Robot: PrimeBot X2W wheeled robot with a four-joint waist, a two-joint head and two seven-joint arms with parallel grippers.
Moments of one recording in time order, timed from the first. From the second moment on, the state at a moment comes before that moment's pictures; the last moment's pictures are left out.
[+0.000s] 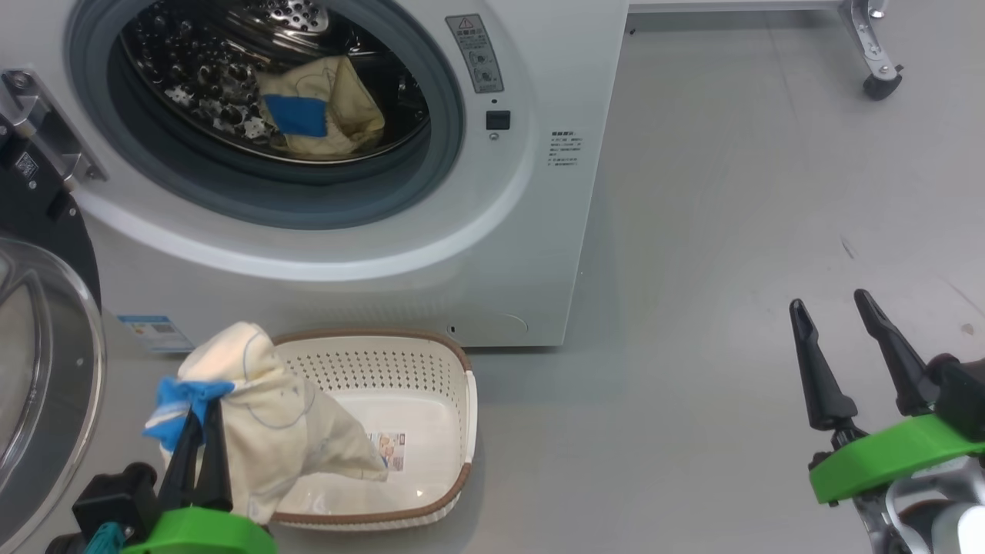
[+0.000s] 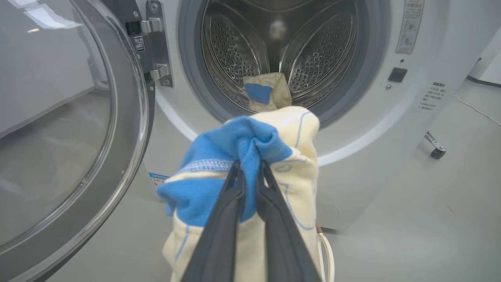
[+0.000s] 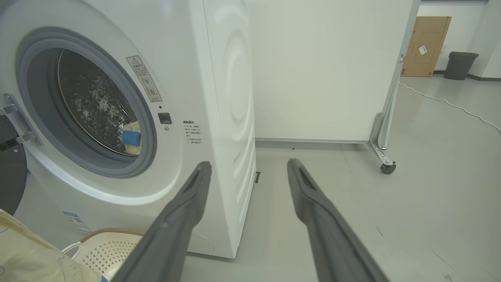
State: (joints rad) left arm 0.00 0.27 -0.23 0.06 -0.43 0.24 -0.17; right arm 0.07 -0.04 -0.10 -0.19 0.14 0.13 0.01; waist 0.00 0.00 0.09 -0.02
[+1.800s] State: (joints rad) left arm -0.47 0.31 -0.25 0.42 -0.57 0.12 0.06; right arm 0.06 -0.04 -0.05 -0.18 0.19 0.13 -0.01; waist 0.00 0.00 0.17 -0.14
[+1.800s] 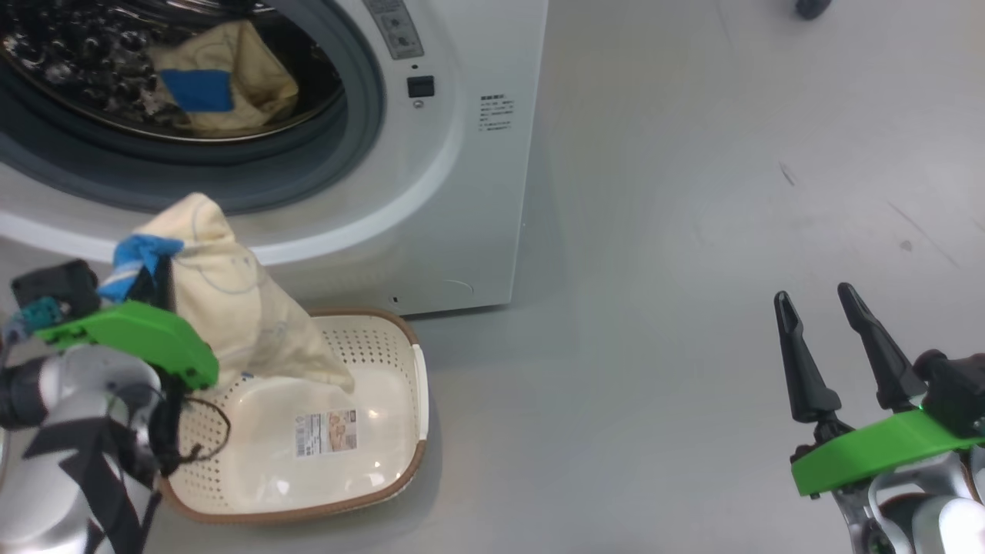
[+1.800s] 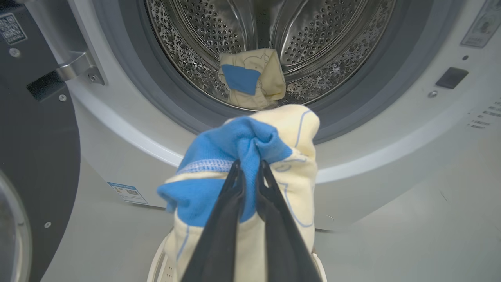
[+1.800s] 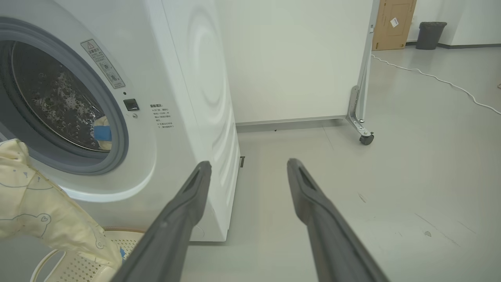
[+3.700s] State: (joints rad) left arm -1.34 0.65 -0.14 0.79 -0.49 0.04 -0.08; right arm -0.25 -0.04 0.13 0.04 0.35 0.13 -0.25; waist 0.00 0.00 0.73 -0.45
